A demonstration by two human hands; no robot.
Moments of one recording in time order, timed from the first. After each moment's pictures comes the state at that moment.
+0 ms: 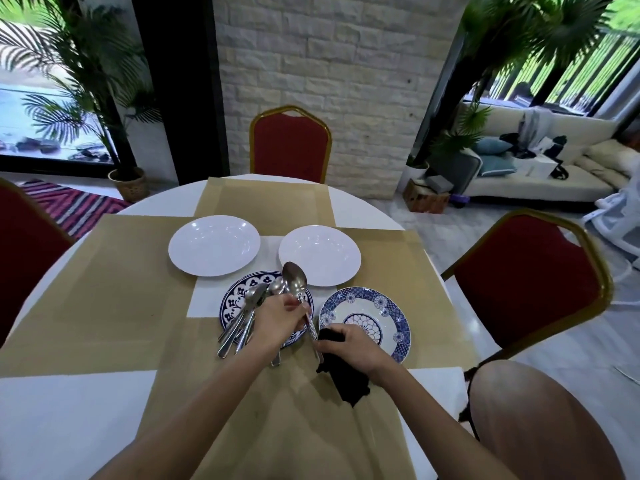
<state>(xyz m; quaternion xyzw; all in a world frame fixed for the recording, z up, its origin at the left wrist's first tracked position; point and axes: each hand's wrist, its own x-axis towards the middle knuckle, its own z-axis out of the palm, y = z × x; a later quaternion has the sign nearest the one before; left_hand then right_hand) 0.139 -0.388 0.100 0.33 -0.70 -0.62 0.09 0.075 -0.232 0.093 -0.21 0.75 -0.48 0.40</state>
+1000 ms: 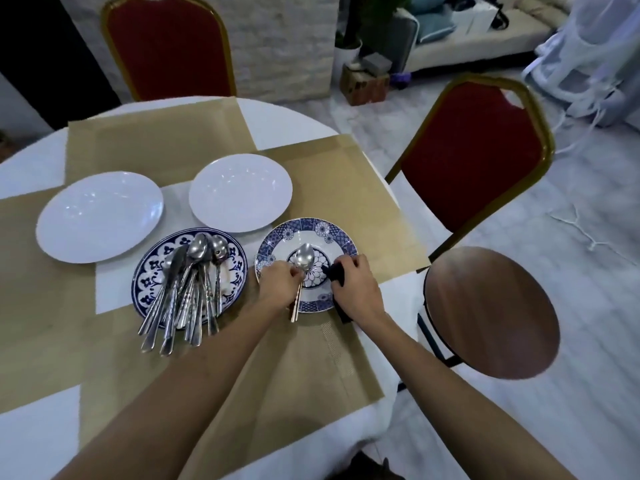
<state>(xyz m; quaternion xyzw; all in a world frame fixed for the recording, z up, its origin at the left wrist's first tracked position) 0.043 -0.317 0.009 0.21 -0.92 -0.33 -0.10 0.028 -0.161 0.023 -0.09 0.96 -0.26 0.11</state>
